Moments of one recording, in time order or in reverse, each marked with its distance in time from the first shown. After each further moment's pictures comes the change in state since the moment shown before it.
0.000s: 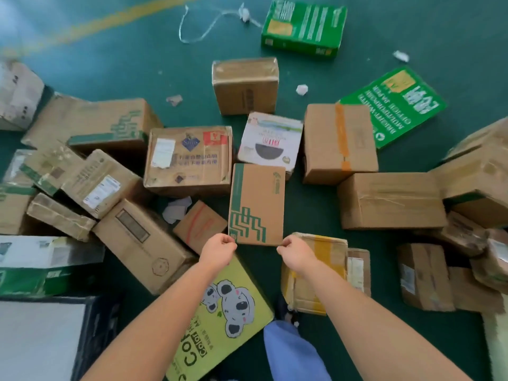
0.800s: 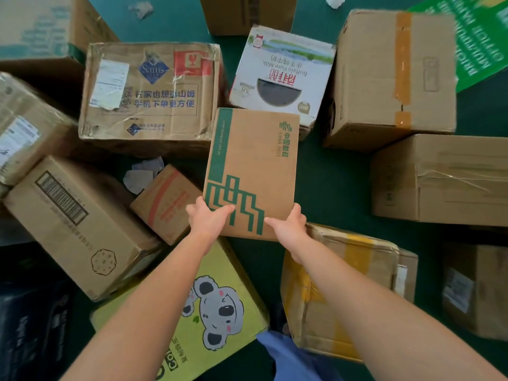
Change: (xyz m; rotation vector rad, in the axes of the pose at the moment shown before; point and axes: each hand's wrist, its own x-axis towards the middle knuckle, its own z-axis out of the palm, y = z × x) left_hand 0.214 -0.047 0.090 -0.169 0.106 -0.105; right_hand 0.220 0.045 0.071 0.293 0.047 0.148
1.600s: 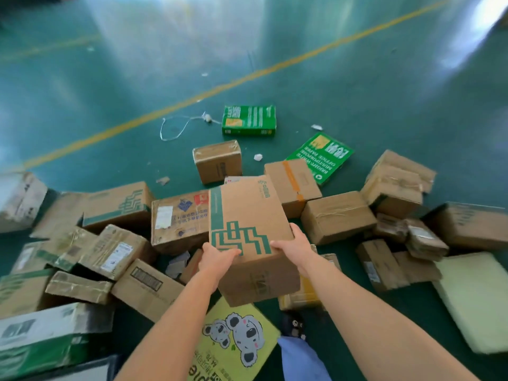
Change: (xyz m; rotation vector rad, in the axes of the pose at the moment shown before) left_hand -0.378 0.027 -0.212 0.062 -0.111 0.324; right_hand -0.462 -0.019 -0.084 0.257 0.188 -0.352
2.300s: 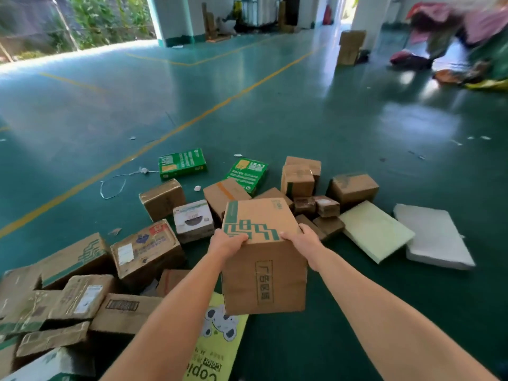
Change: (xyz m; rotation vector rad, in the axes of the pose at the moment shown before) left_hand -0.300 -0.048 0.020 0.303 -0.248 0.384; right_hand -0.348 0.123 -0.092 0.318 0.368 0.019
